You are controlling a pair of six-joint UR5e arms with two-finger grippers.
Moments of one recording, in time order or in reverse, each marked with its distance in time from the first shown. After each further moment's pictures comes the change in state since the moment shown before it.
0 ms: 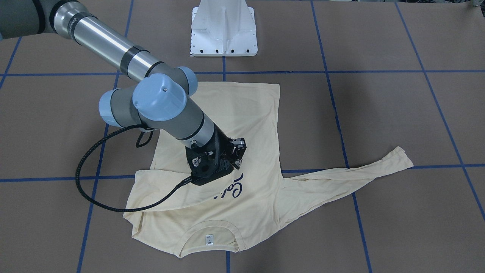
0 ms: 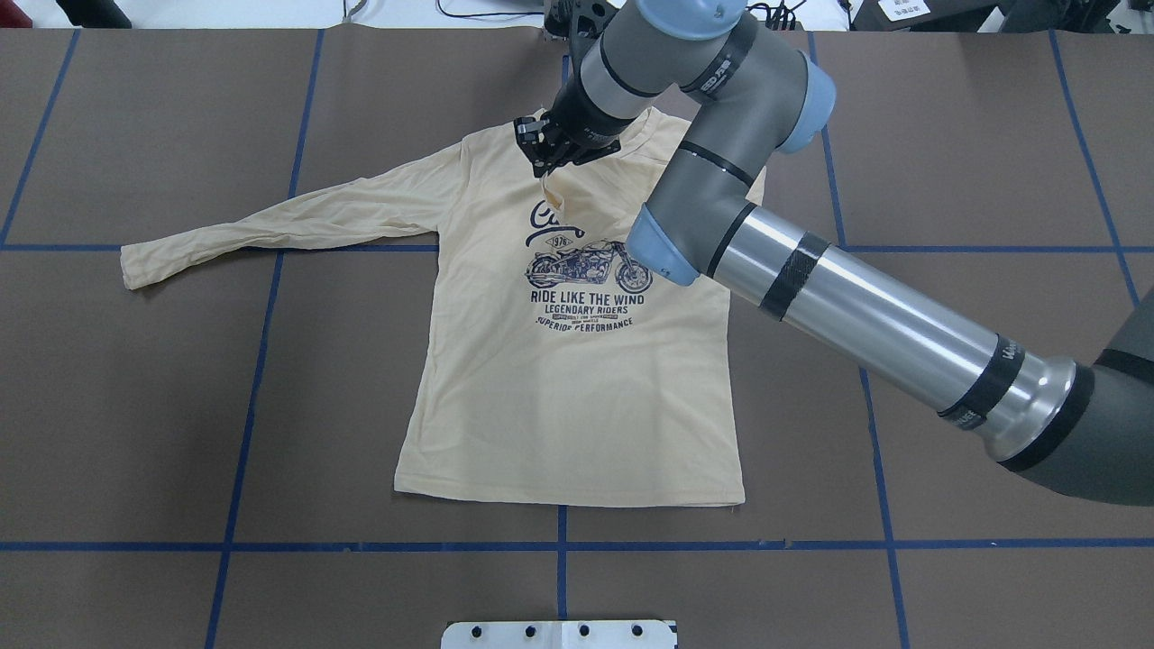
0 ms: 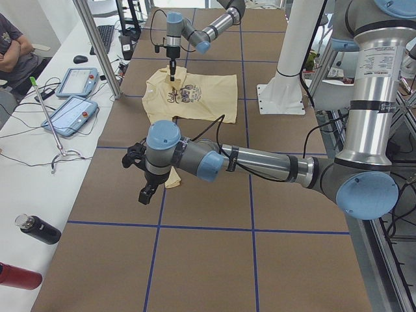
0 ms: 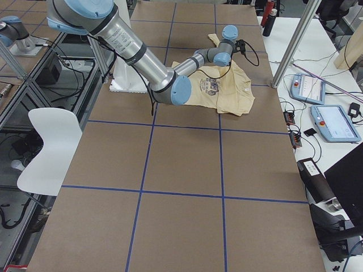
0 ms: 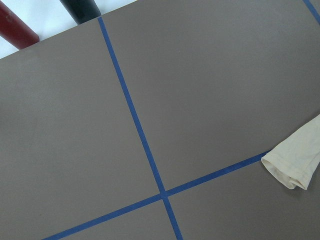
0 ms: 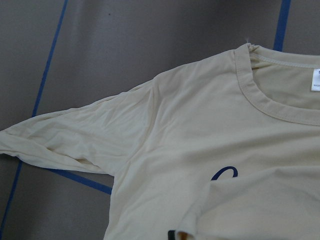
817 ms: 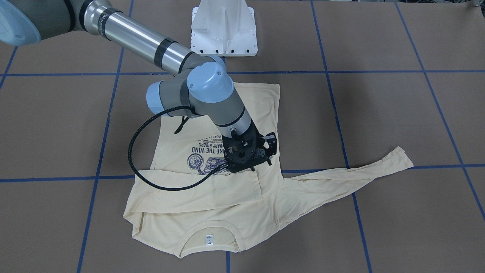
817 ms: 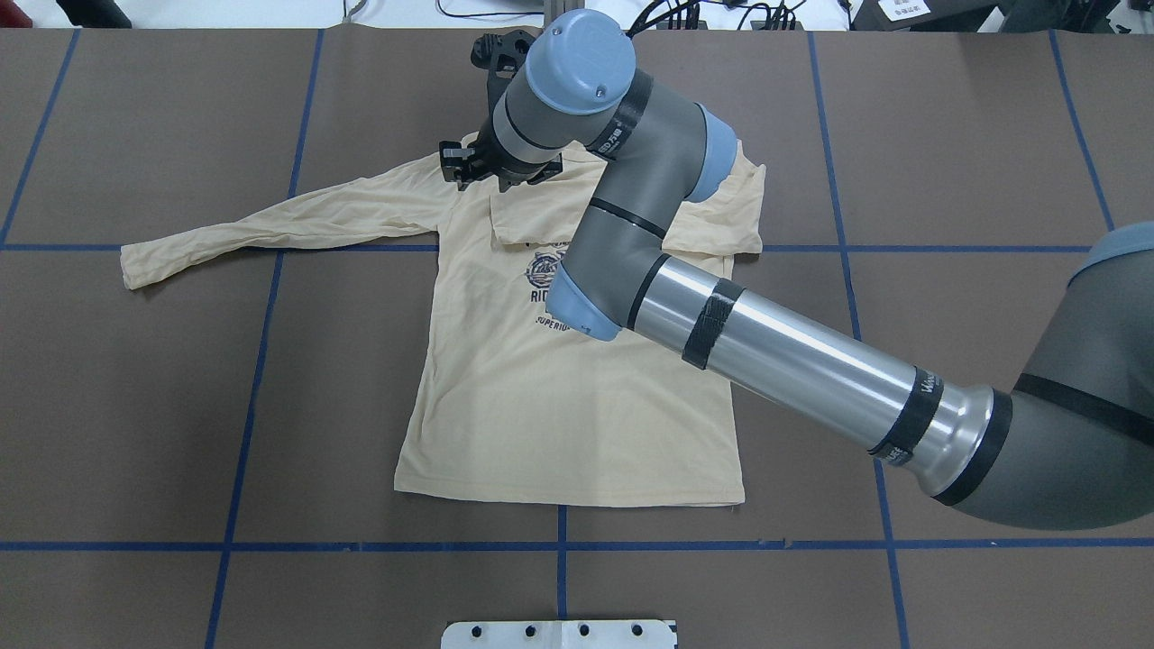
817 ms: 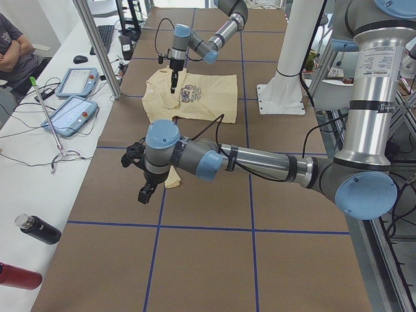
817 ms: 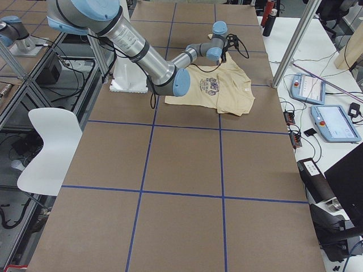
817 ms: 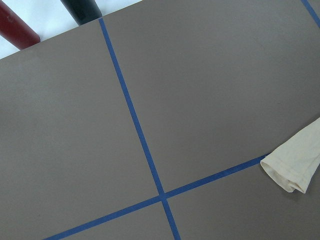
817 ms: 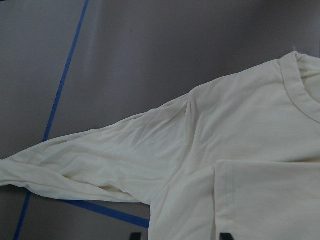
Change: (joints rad) left arm 0.001 -0.006 0.001 0.000 -0.001 -0.010; right arm -0.096 0.095 -0.058 0.005 -0.229 0.088
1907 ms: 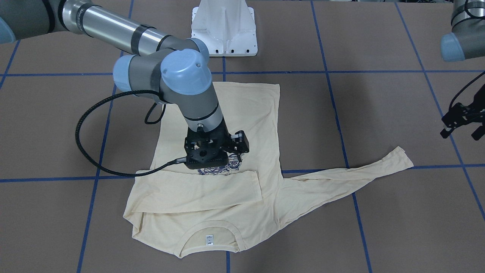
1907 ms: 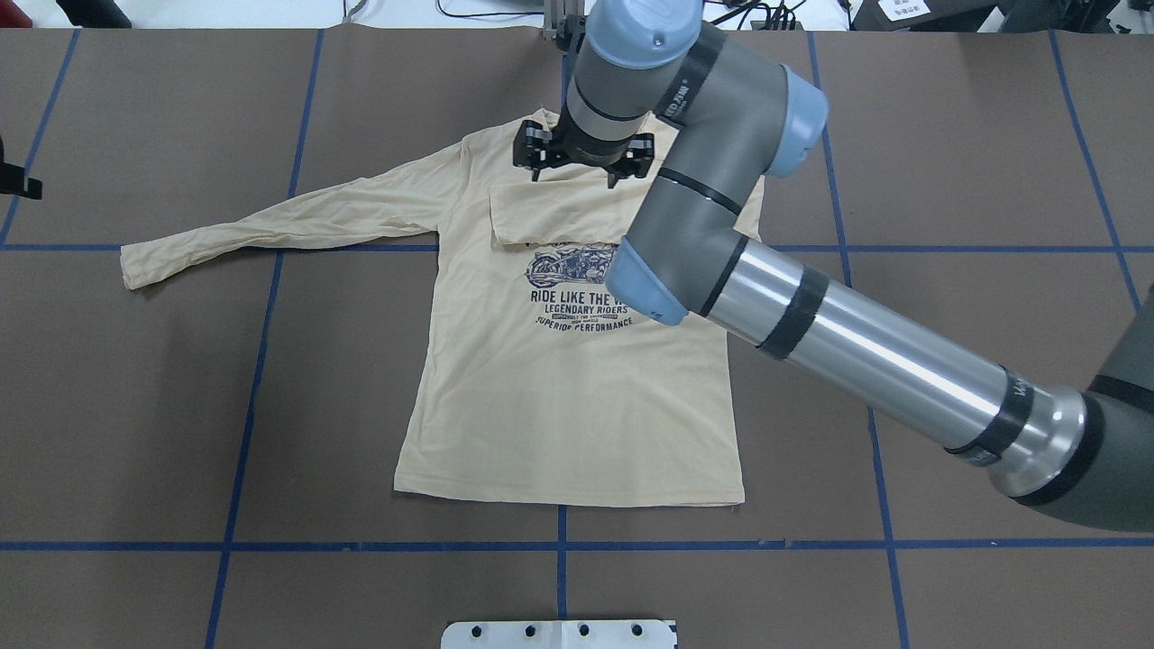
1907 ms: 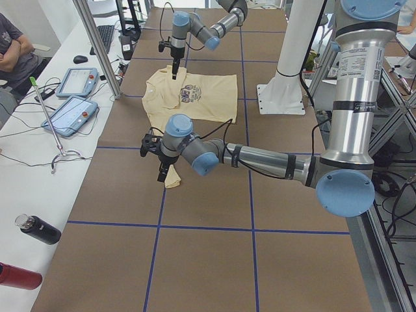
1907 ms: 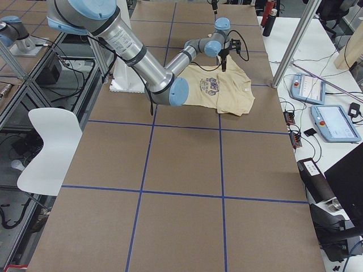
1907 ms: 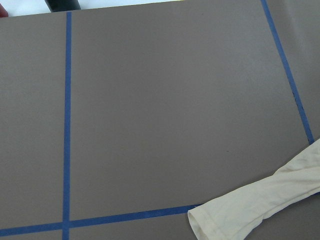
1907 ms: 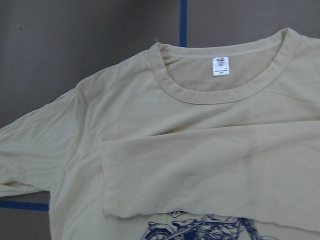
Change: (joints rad) left arm 0.335 0.032 0.006 -0.382 0.159 -0.774; right arm 0.077 -0.162 0.299 -0.405 0.058 -0.014
